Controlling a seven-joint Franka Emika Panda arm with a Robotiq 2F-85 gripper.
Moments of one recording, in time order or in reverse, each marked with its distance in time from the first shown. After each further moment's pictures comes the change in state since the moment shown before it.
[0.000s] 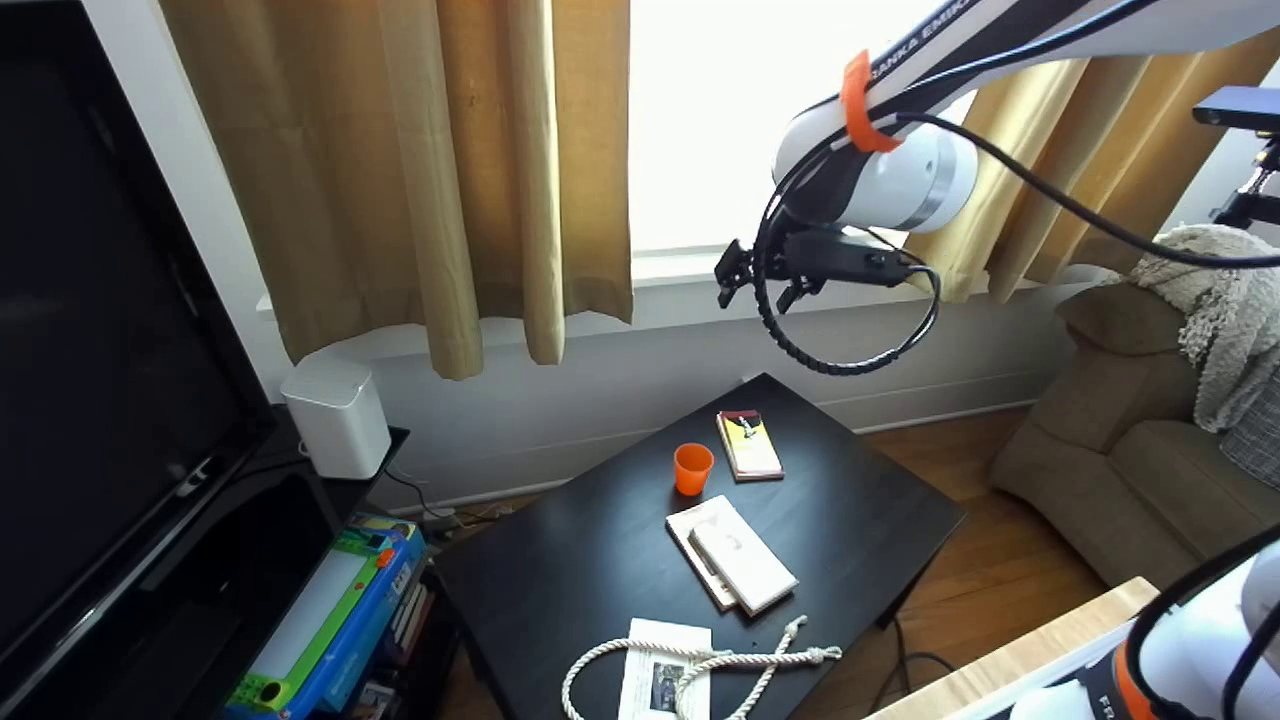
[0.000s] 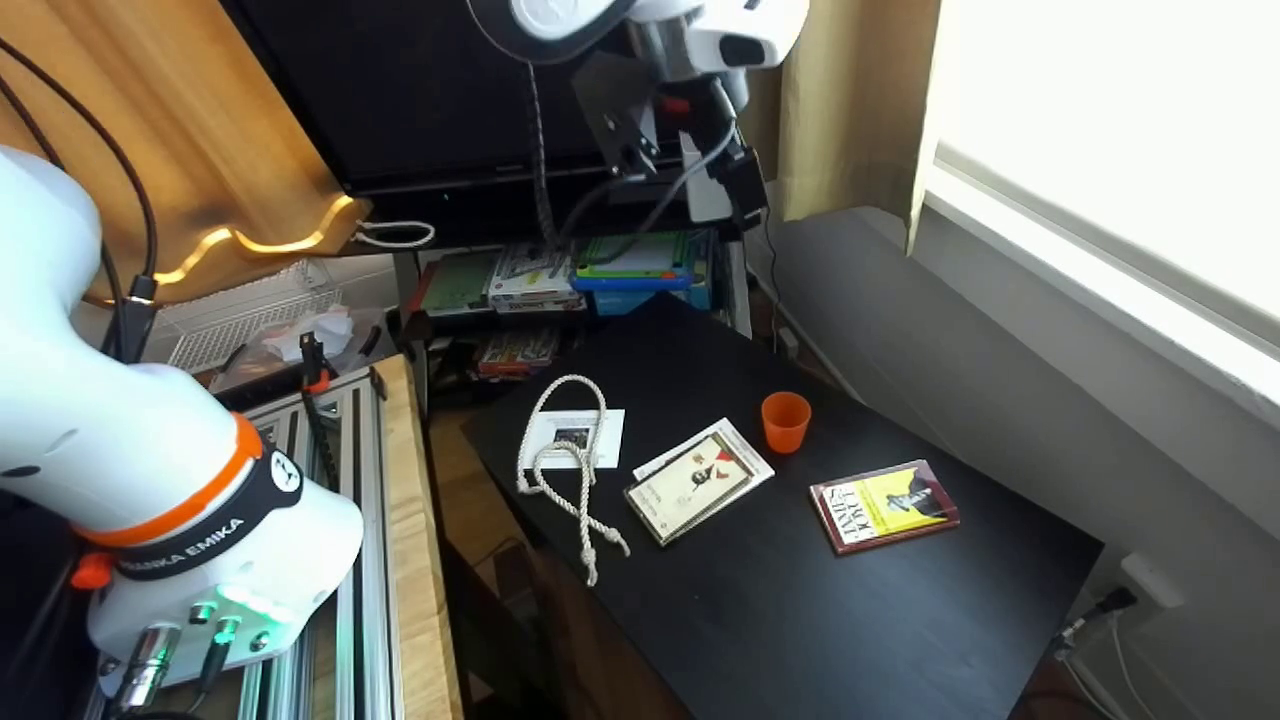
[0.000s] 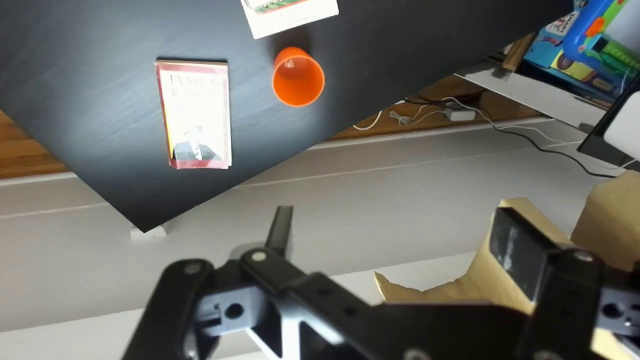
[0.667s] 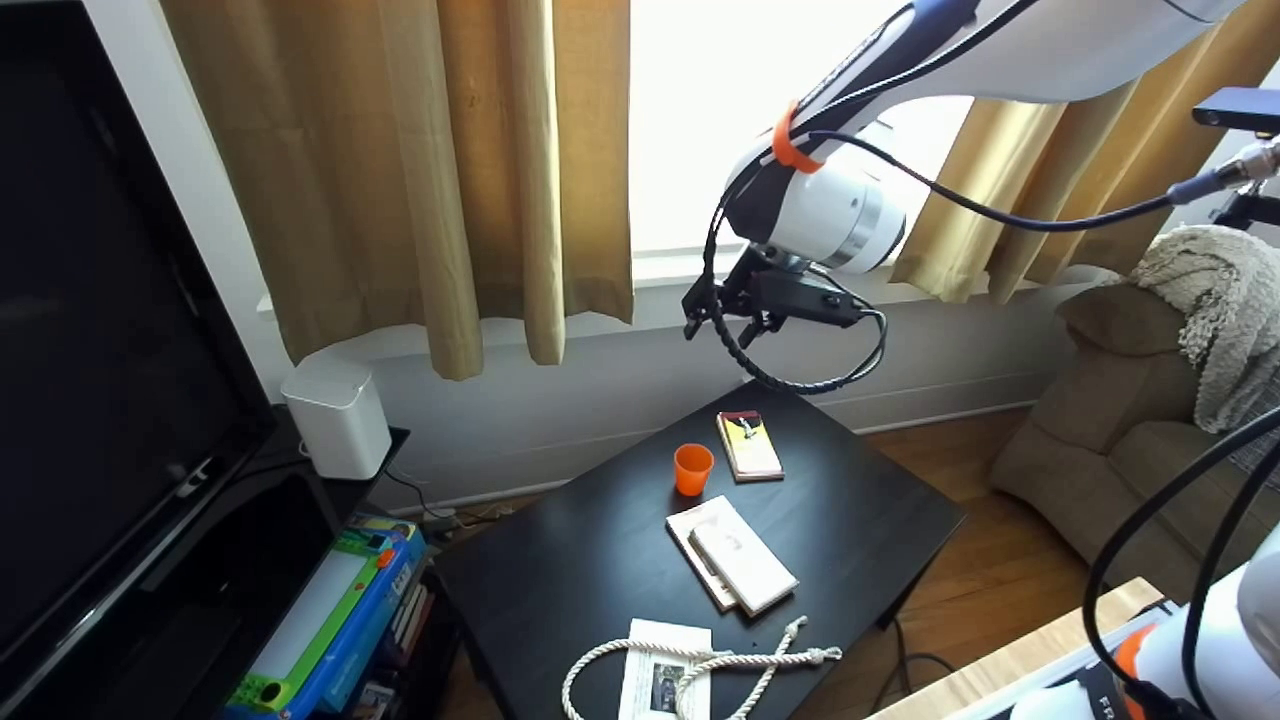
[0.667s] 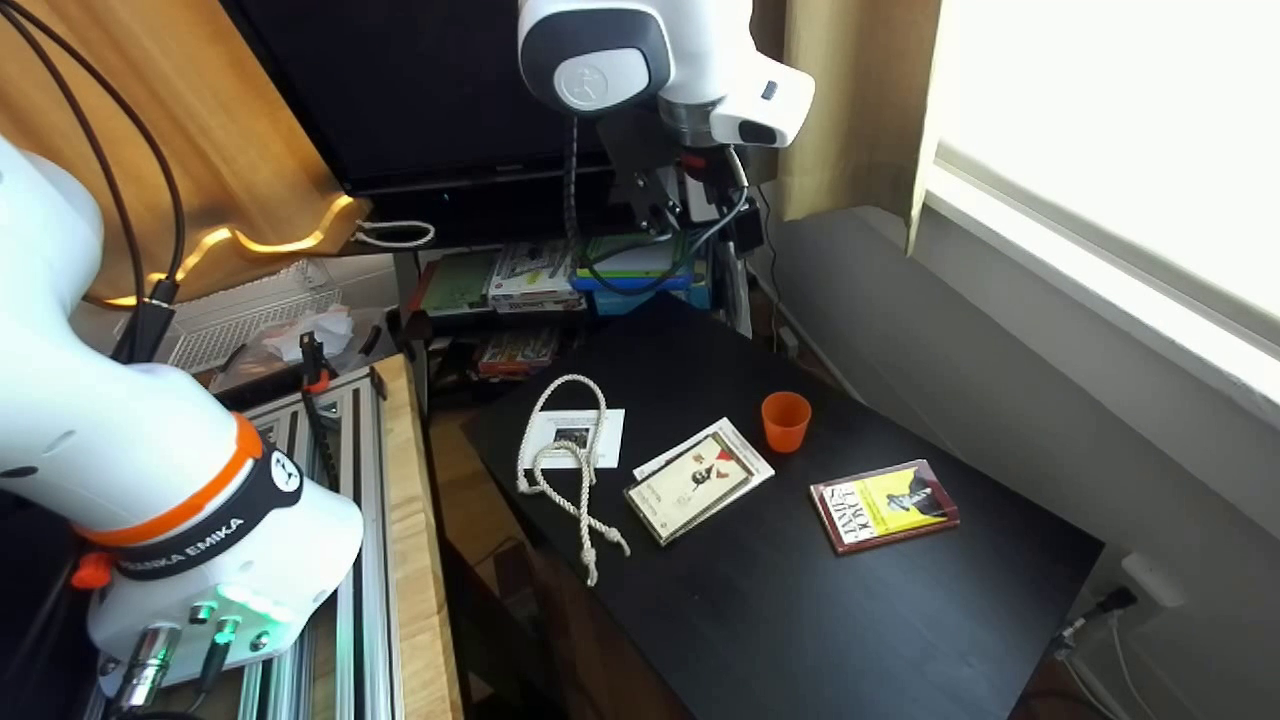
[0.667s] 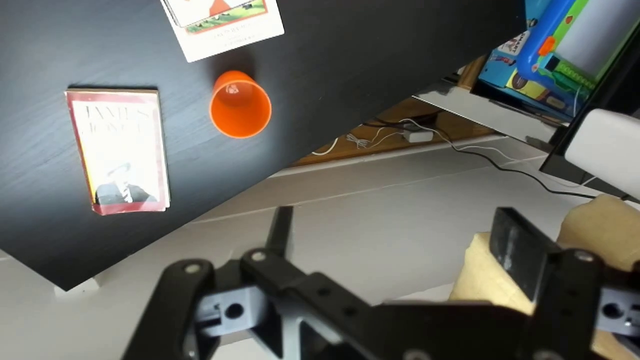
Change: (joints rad) arm -0.017 0.196 0.079 0.094 0.297 0.045 -0.233
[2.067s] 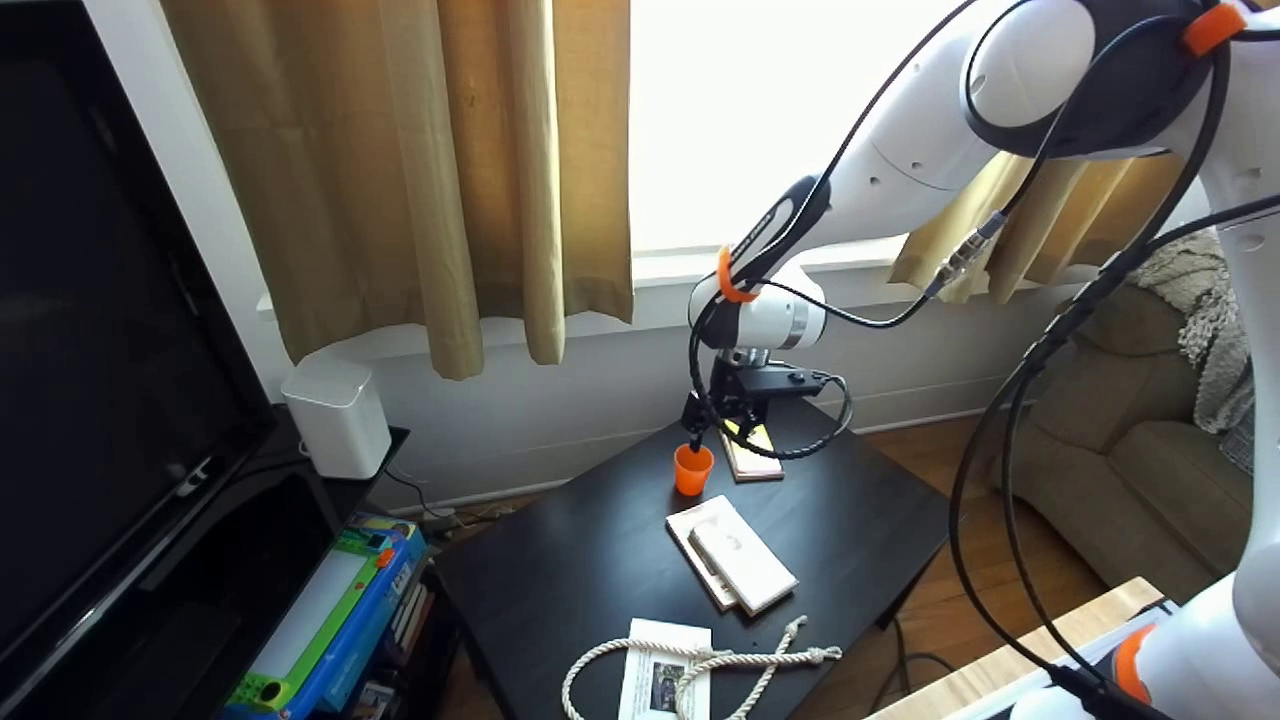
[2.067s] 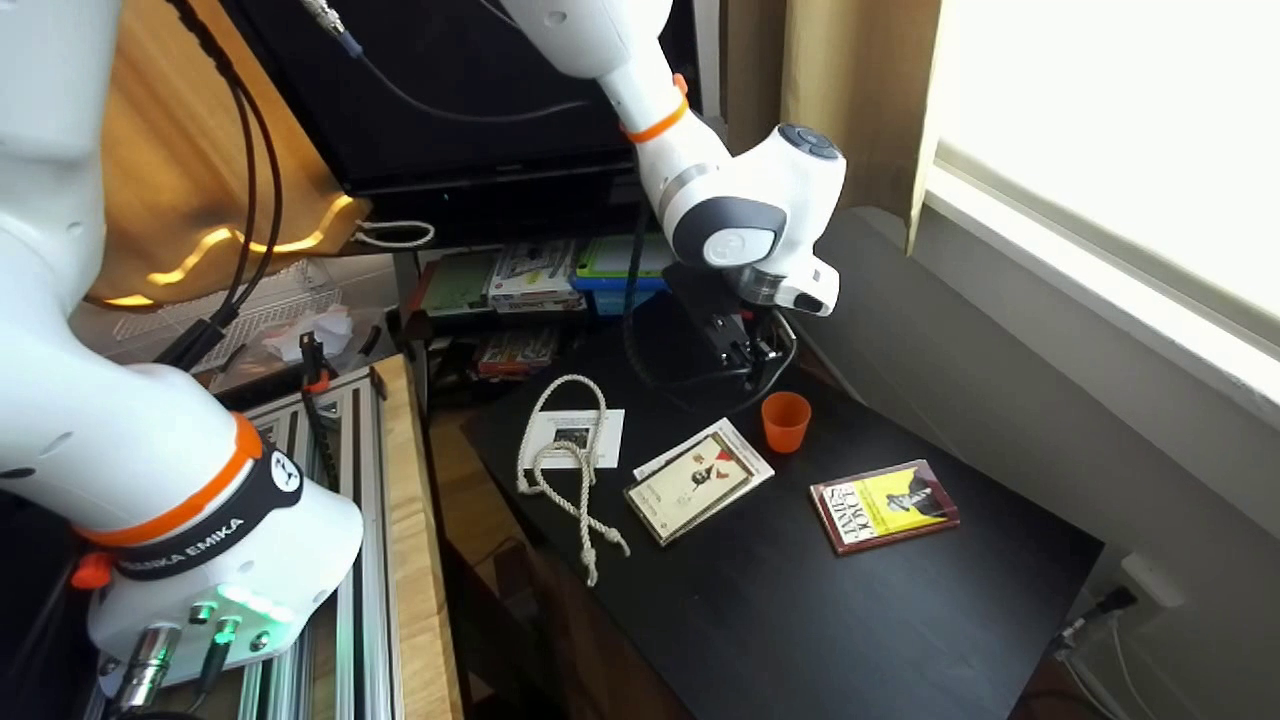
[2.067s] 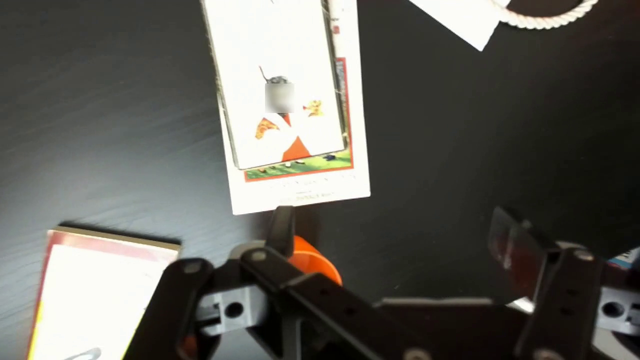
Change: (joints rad) arm -0.031 0.579 -0.047 0.391 -0.339 -0.253 0.031
